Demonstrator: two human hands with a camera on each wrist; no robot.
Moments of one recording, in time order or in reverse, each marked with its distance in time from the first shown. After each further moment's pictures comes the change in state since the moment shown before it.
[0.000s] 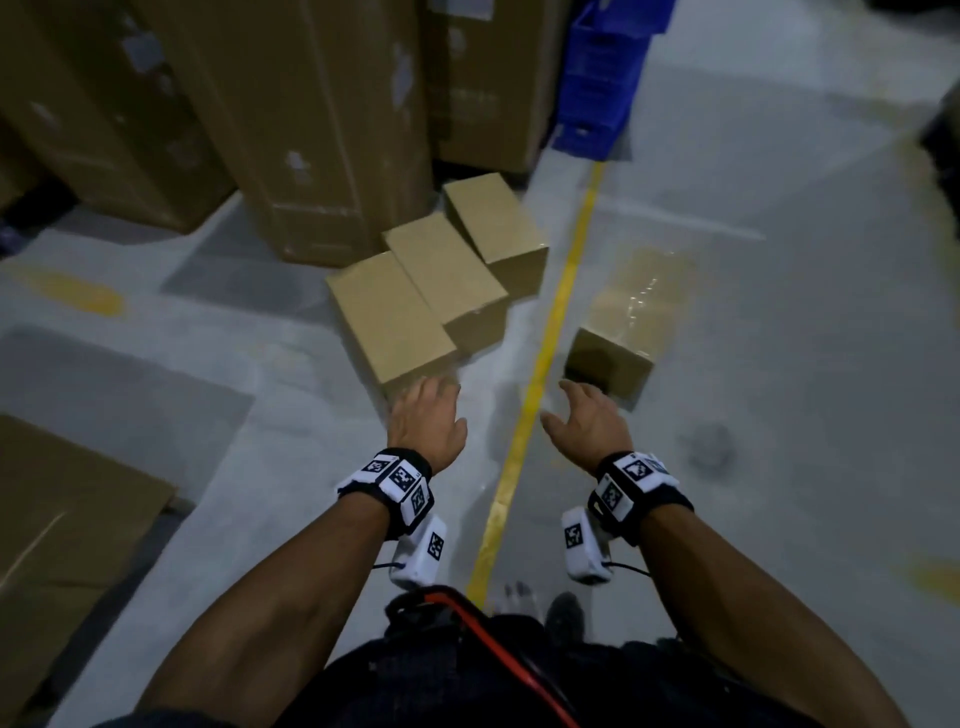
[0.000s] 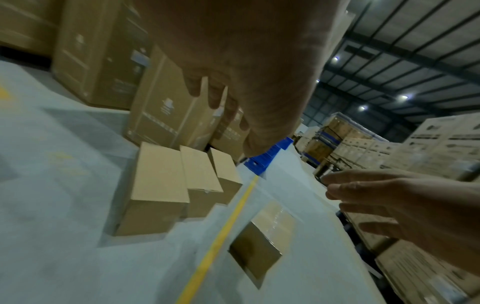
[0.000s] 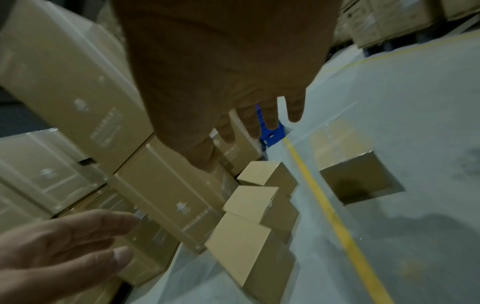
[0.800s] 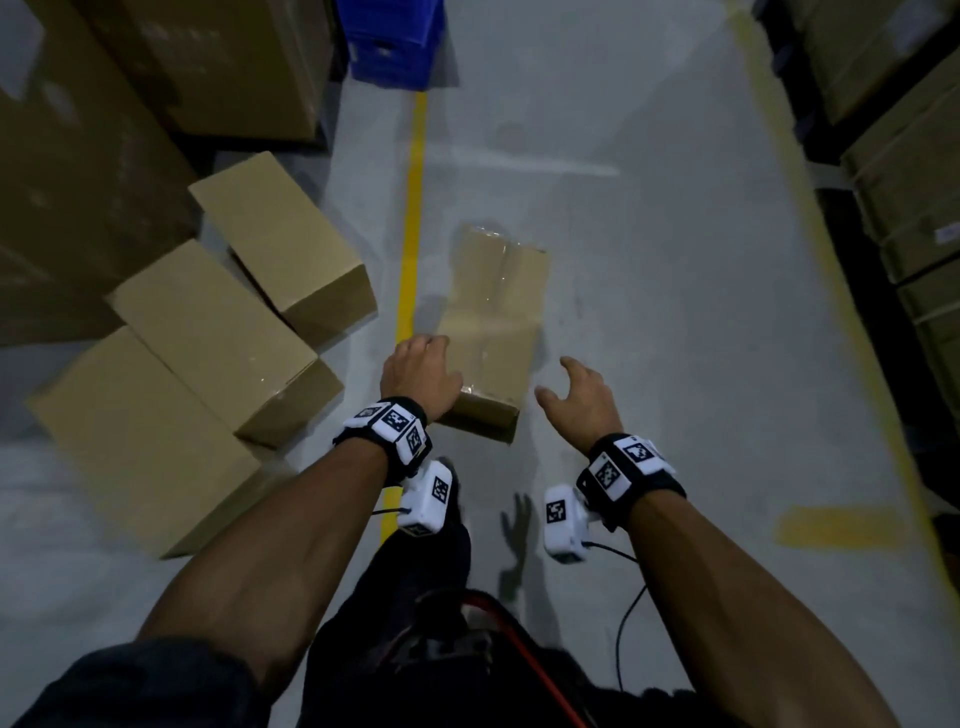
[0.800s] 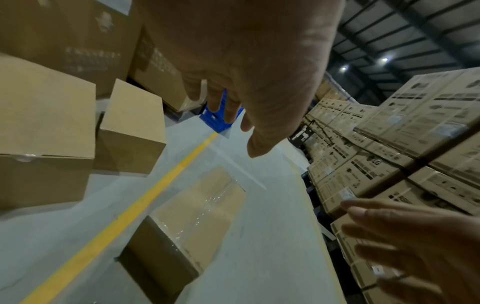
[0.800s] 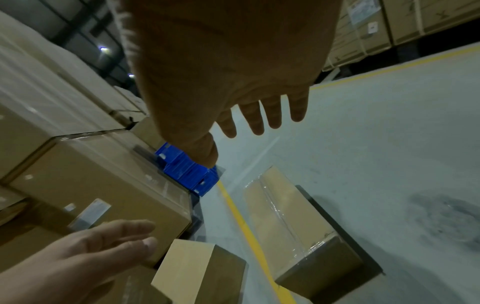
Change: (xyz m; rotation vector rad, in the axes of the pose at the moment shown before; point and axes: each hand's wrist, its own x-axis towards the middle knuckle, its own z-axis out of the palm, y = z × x) left_hand 0.490 0.292 0.055 -0.180 -0.233 0.172; right_hand 0.342 0.269 -0.188 0.260 0.073 0.480
